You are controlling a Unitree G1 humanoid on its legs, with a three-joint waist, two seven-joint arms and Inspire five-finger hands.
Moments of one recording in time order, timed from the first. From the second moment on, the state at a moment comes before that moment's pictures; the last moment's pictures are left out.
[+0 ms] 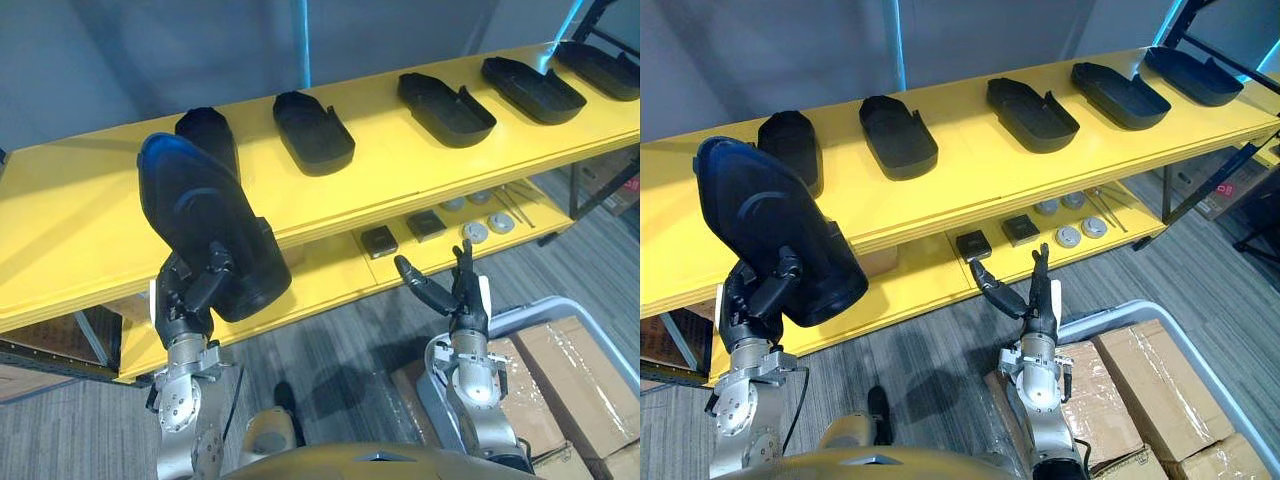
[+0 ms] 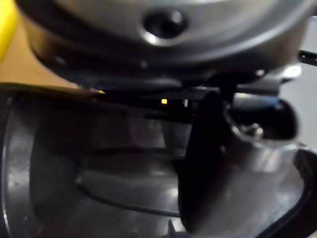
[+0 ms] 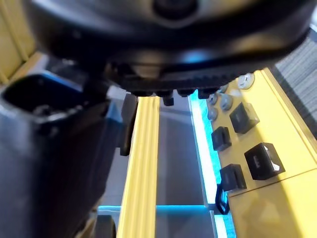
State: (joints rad) left arm 0.35 0.01 0.05 -0.17 -0.41 -0.28 0.15; right arm 0.17 -0.12 0.05 0.20 0.02 -0.28 -0.31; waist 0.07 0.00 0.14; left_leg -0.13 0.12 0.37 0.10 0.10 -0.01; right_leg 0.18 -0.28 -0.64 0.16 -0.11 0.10
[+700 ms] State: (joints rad) left arm 0.14 0.09 0.01 -0.24 -0.30 -0.29 0.14; right arm 0.05 -0.15 -0.04 0.02 -0.11 -0.34 -0.39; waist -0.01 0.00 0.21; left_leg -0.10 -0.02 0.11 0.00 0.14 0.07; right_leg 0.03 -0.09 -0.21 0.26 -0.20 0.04
